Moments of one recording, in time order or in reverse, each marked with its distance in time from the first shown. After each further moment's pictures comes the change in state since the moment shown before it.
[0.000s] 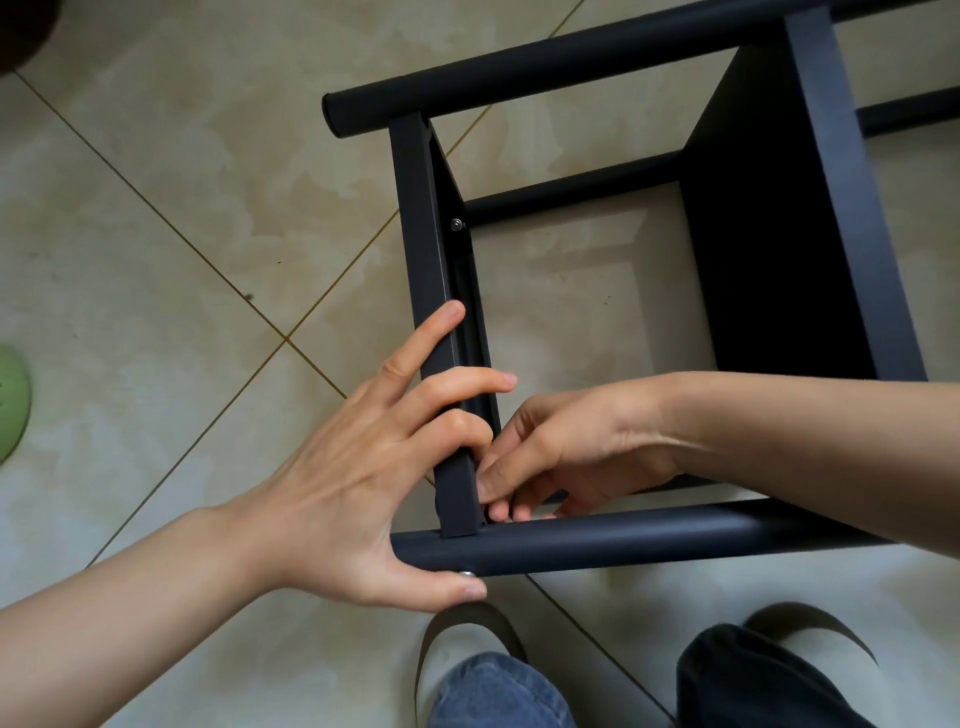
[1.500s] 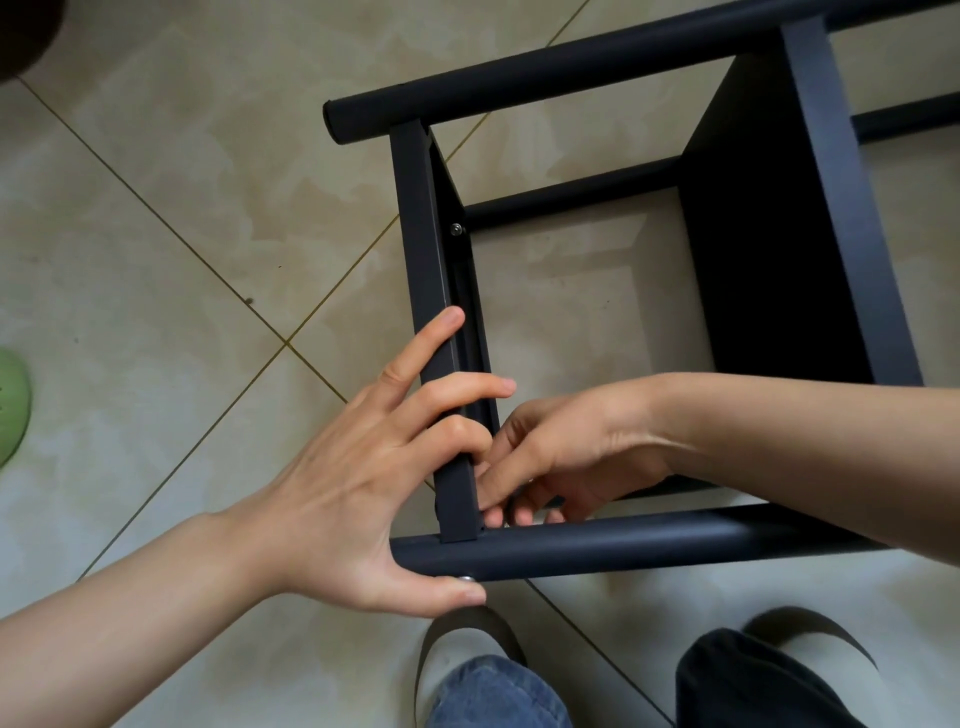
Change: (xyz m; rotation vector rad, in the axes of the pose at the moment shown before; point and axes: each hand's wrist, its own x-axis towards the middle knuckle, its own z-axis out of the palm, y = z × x) left_hand 0.000 -0.002 0.002 -0.009 0.009 0.007; right_hand 0.002 -0.004 0.000 -0.076 -0.010 0.044
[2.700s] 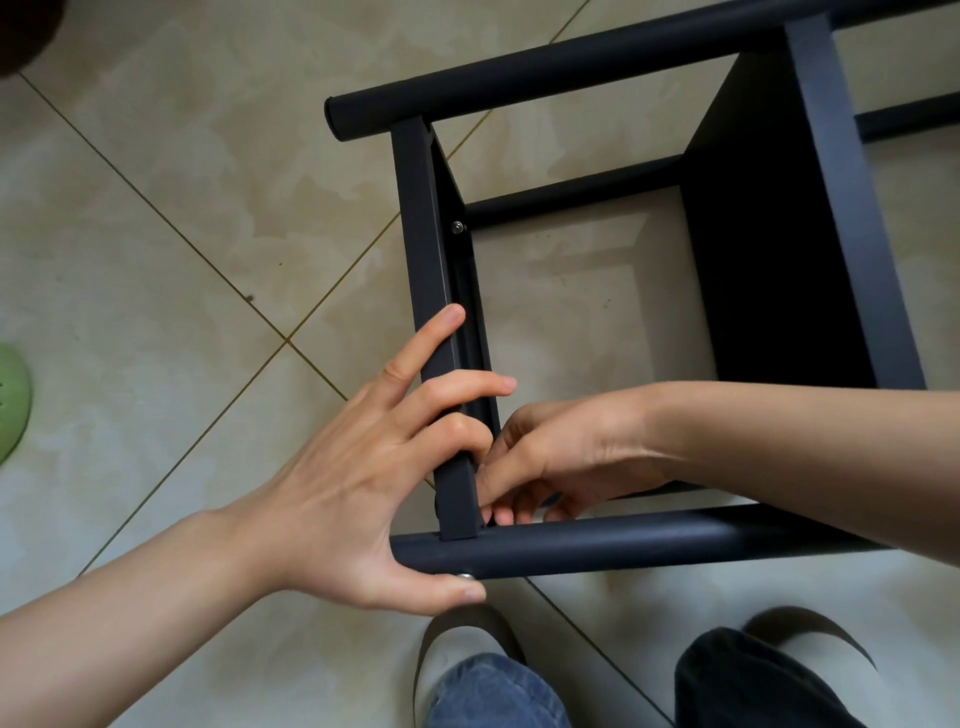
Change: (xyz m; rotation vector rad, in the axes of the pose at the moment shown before) left_hand -0.001 0.000 0.000 0.000 -0.001 -0.003; right_hand 0.002 0.001 0.004 -0.060 0.044 -0.022
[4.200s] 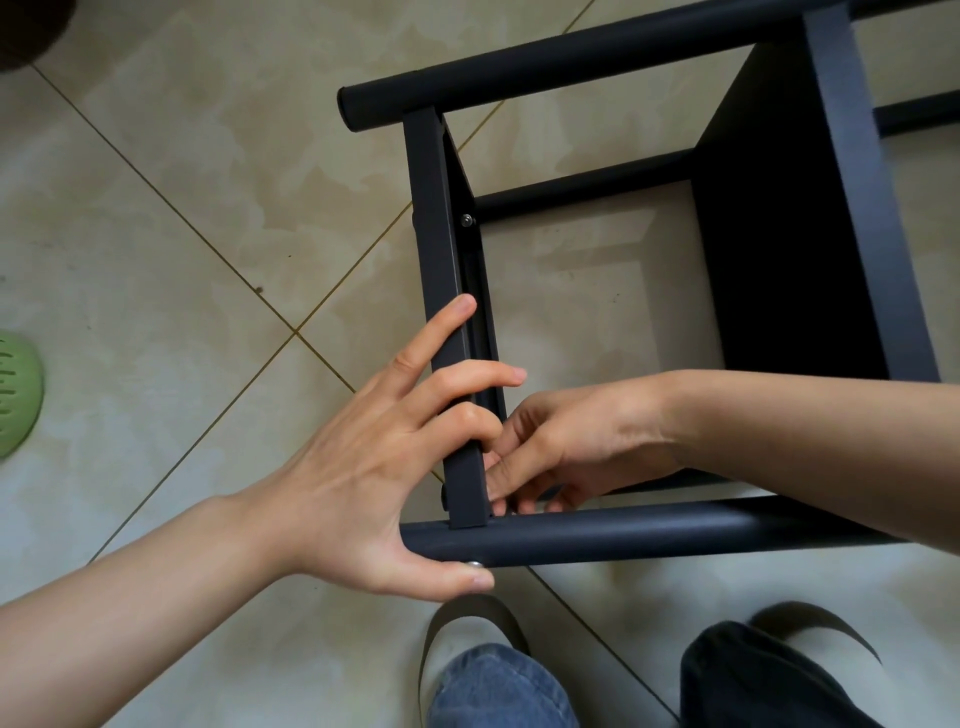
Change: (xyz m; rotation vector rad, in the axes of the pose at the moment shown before) left_hand 0.000 0.000 0.000 -0.006 0.007 0.010; right_hand 0.001 0.003 -0.006 0.031 -0.056 -0.072
